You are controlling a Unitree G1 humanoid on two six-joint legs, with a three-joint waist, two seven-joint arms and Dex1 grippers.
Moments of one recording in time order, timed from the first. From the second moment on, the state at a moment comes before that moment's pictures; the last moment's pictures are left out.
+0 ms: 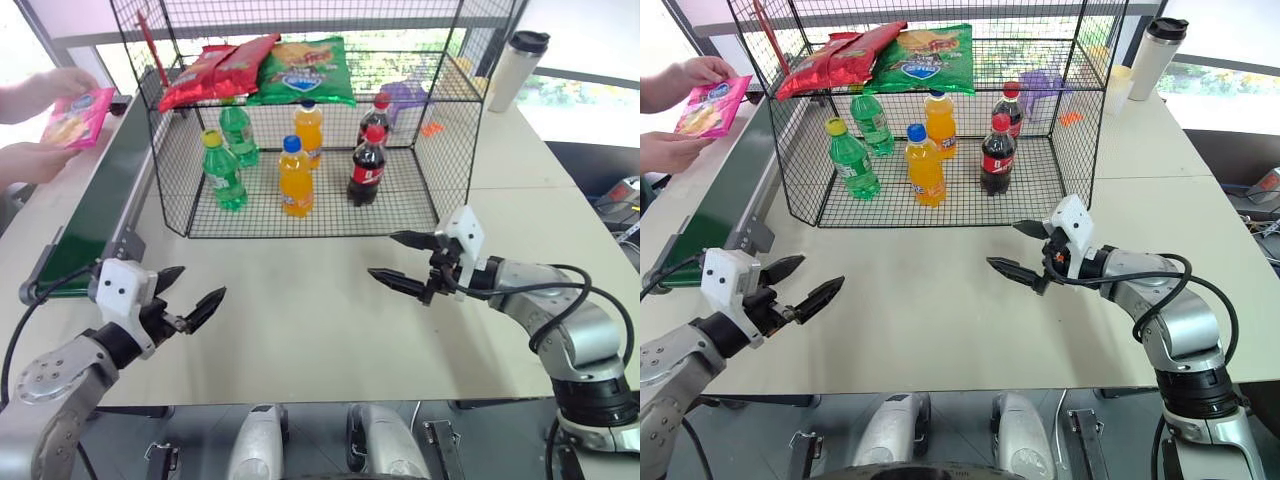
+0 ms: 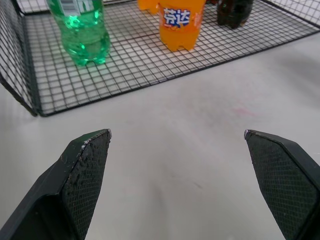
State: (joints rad) left arm 0.24 0.56 0.42 -0.67 -0.60 0.68 -0.54; right arm -0.29 -0.63 -0.05 -0.34 0.49 0.65 0.83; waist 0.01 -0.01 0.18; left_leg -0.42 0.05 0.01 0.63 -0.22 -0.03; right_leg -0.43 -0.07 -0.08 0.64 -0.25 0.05
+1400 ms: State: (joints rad) left arm 0.19 0.53 0.36 -0.63 -0.53 0.60 -0.44; right arm -0.37 -0.56 0.02 -0.21 0.41 0.56 0.79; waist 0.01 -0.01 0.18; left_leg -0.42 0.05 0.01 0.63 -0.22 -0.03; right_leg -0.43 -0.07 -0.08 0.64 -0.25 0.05
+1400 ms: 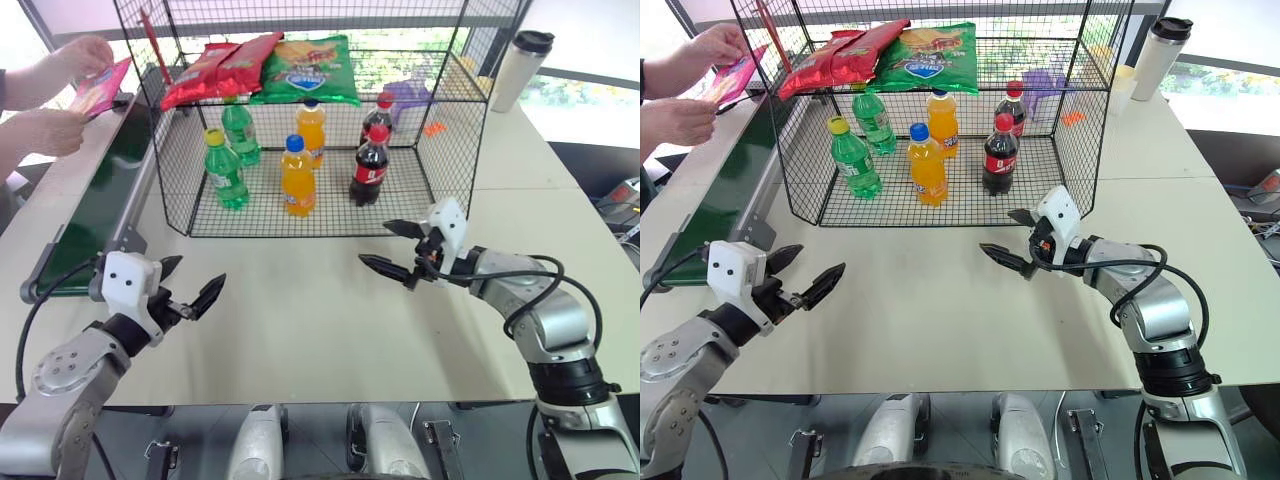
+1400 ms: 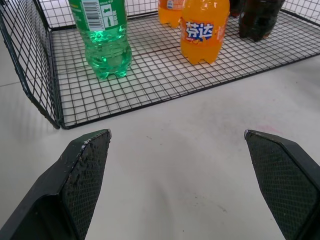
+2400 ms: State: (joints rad) left arm 0.19 0.53 0.33 -0.64 -0.49 0.60 -0.43; right arm -0.41 -0.54 0.04 -0.14 0.39 0.51 0.79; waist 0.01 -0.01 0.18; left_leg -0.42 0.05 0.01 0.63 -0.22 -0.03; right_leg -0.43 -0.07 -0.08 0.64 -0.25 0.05
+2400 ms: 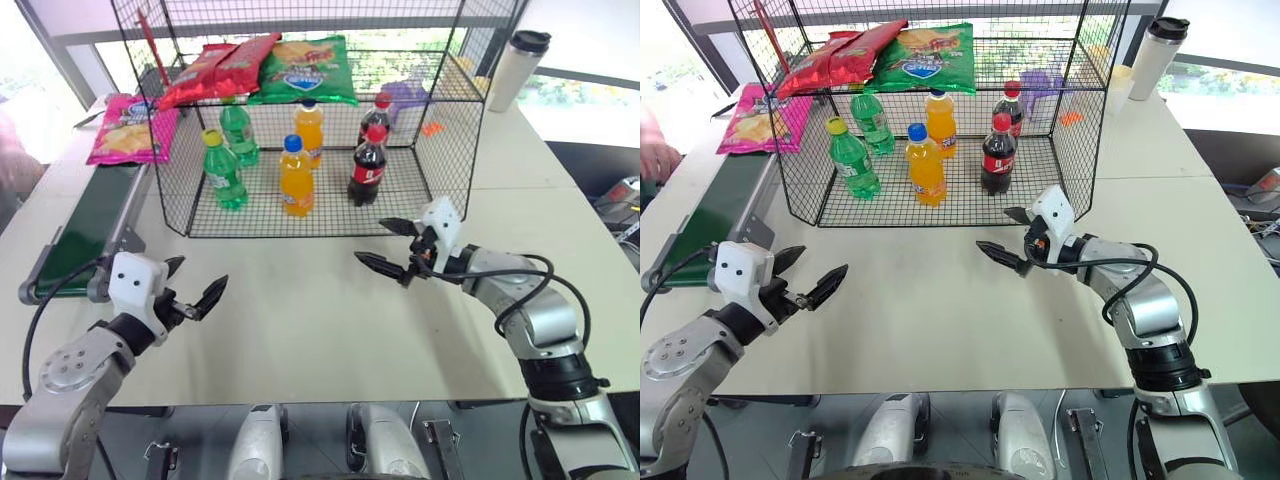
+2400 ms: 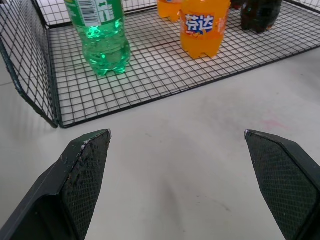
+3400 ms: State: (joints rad) left arm 0.78 0.57 0.78 -0.42 0.56 -0.39 -0.12; right arm -0.76 -0.32 0.13 0.08 0.45 0.50 1.00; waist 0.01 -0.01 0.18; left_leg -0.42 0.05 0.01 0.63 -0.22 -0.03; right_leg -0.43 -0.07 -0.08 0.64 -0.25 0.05
